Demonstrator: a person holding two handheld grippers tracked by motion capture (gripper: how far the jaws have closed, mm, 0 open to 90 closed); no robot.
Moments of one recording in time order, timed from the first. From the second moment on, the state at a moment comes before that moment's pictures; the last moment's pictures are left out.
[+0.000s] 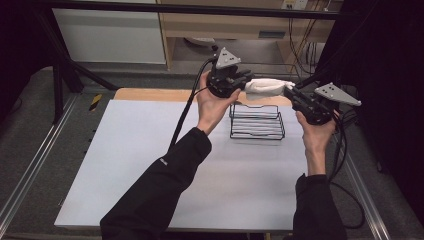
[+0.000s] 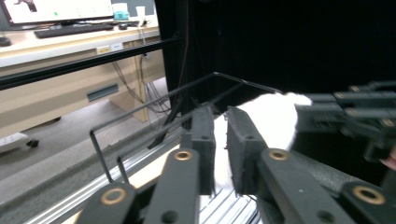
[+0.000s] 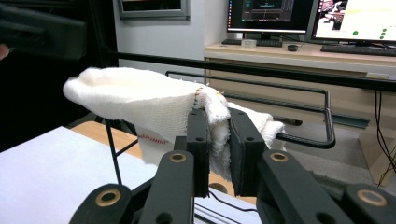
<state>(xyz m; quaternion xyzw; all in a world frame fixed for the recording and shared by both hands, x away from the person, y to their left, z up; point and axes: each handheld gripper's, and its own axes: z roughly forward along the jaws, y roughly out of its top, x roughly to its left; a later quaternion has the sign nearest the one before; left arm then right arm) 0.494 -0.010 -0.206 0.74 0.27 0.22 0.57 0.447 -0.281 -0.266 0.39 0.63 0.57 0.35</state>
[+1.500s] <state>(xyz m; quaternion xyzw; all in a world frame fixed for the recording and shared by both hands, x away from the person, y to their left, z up) 0.498 -0.027 -0.262 0.79 0.25 0.17 0.53 0.445 -0.268 -0.260 0.40 0.68 0.53 0.31</state>
